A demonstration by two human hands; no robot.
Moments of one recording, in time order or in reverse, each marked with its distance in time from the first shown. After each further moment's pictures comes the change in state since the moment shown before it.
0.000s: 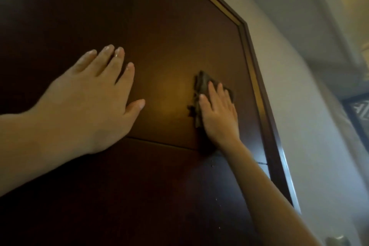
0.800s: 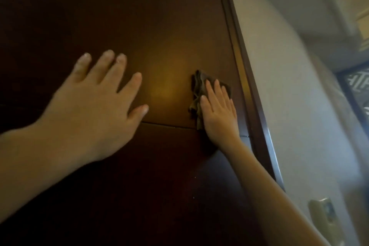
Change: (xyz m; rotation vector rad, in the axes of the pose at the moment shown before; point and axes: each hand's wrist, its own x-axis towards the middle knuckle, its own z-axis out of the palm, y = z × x) left_hand -0.001 0.057 0.007 0.027 -0.004 0.096; right_hand -0.030 0.068 0.002 -0.011 -0.004 -0.014
